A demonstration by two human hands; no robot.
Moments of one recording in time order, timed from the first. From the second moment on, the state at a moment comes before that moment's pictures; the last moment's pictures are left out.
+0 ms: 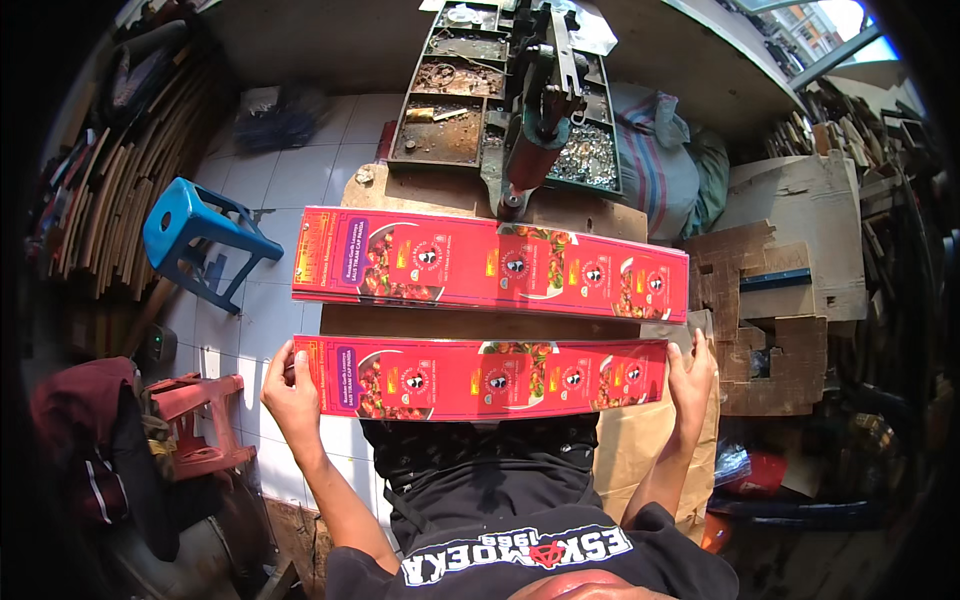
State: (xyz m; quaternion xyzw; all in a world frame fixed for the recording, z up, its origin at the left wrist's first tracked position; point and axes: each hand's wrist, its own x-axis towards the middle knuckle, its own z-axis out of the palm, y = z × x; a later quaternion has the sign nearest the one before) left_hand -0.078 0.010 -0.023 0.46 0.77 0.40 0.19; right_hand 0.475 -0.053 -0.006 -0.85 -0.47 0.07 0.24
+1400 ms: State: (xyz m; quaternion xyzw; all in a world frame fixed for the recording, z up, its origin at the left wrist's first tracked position) left_hand -0.049 0.000 0.067 0.42 0.46 0.75 0.21; right_hand 0.474 -0.088 0.039 -0.19 -0.30 0.38 0.85
